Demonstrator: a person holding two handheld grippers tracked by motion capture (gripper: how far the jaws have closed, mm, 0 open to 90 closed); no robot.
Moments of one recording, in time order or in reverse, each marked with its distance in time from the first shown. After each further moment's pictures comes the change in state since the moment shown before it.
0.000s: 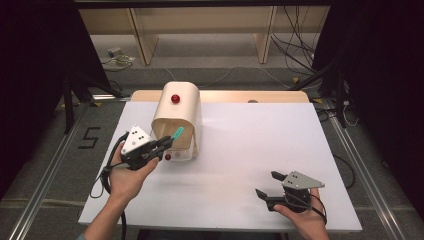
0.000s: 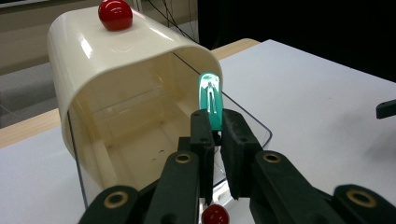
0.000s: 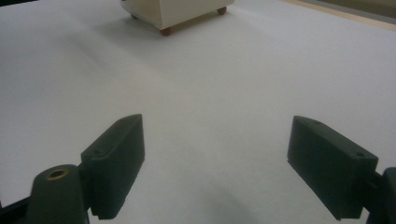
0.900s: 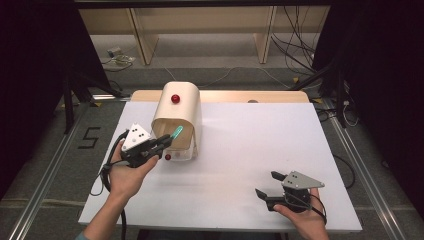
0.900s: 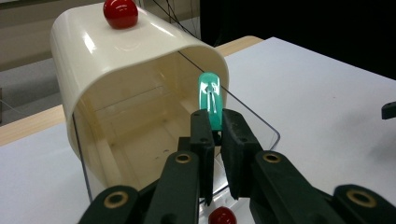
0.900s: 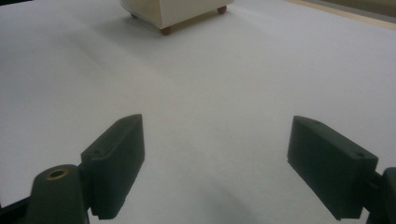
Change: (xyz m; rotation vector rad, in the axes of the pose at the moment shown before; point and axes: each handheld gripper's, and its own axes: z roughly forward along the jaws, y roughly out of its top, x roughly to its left) left arm 0.004 0.002 0.003 0.019 0.012 -0.005; right arm 0.000 0.000 0.001 0.001 0.000 -0.002
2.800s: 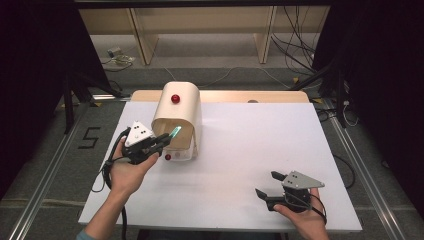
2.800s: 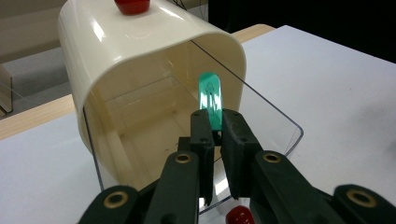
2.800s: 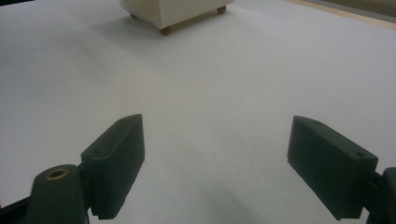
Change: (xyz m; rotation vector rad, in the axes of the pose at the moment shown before) left arm 0.005 0.001 0.007 0.046 0.027 -0.001; right arm 0.000 0.000 0.000 0.002 -0.001 0.005
